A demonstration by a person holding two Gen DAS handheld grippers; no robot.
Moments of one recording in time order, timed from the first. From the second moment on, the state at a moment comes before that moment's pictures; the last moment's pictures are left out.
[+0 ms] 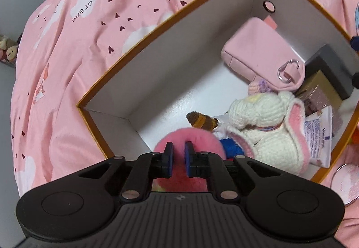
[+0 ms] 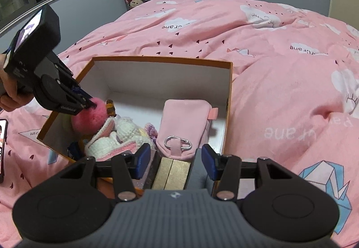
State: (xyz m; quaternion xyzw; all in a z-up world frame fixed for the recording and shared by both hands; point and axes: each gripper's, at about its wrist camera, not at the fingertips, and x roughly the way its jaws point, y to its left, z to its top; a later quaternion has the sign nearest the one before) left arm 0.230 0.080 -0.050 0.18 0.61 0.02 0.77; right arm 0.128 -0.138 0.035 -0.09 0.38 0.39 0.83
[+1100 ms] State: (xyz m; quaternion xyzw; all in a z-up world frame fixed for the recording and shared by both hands) left arm 0.242 0.084 -0.079 0.18 0.64 -0.01 0.75; right arm 0.127 -0.145 0.035 -0.08 0.39 0.38 0.84
